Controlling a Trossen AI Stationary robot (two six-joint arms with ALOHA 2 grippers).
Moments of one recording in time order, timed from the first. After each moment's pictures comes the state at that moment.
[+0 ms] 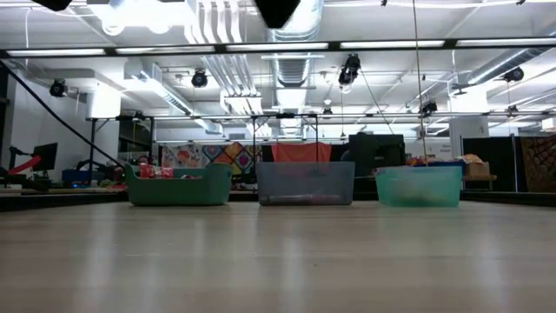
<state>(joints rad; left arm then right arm) -0.90 1.47 0.77 0.28 -0.67 -0.28 0.29 1.79 1.22 0.30 -0.42 0.17</state>
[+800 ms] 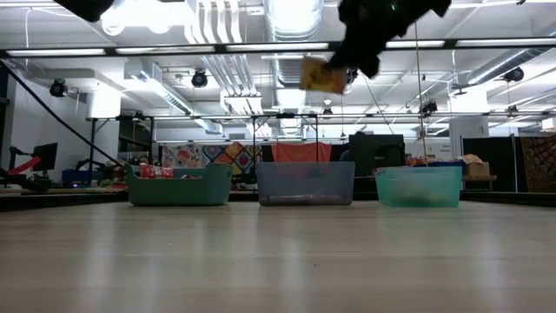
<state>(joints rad) -0.83 1.50 0.78 0.36 -0.88 -0.27 -0.27 1.29 1.08 -0.35 -0.14 0.08</state>
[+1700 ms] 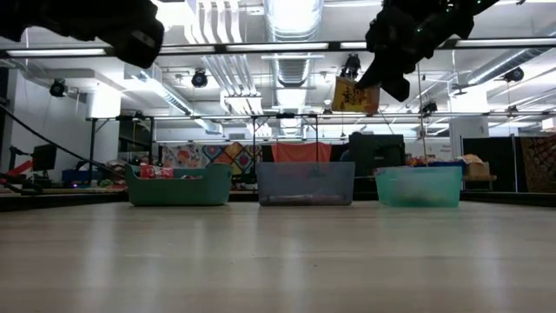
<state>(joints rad) -0.41 1.03 0.45 0.34 -0.11 -0.03 -0.54 1.15 0.92 -0.42 -0.40 0.14</state>
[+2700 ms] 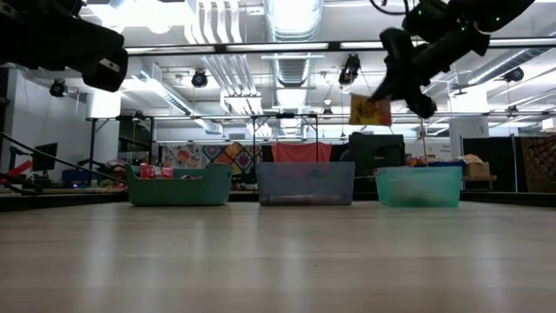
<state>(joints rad) -0.41 0.57 0.16 0.31 -0.20 -0.05 -0.71 1.06 0.76 -0.29 -0.44 0.49</state>
